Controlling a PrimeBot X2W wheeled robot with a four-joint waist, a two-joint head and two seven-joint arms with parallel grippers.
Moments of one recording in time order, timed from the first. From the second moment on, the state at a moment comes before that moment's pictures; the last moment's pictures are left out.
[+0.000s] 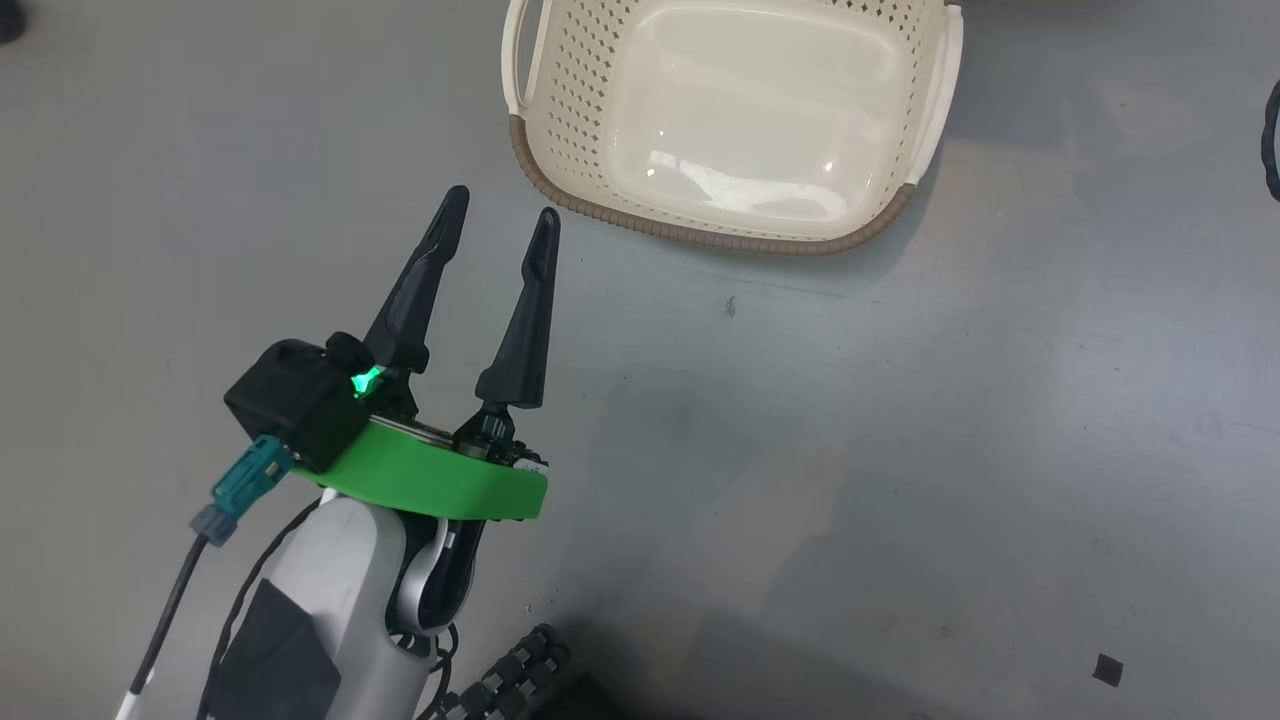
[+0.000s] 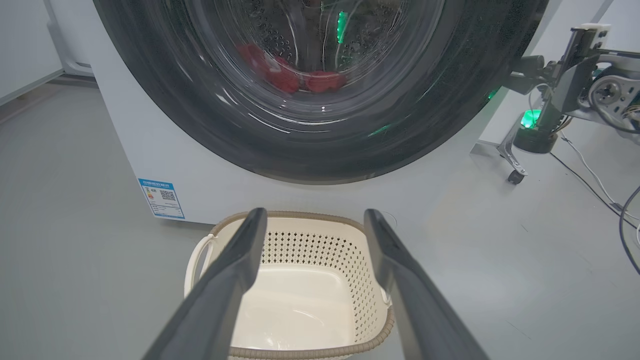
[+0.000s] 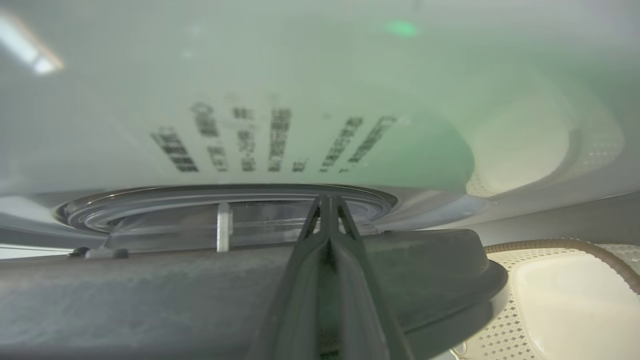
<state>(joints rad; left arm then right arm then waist) -0.39 0.02 -0.40 0.03 -0.54 -0.09 -0.25 -1.29 -0.19 -0.01 0.62 1.30 -0.01 0.51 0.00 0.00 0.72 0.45</state>
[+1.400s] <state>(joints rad) -0.41 0.02 -0.35 0.03 -0.55 -0.07 -0.25 -0.95 -0.09 0.21 0.72 1.43 0.10 0.89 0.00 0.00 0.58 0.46</state>
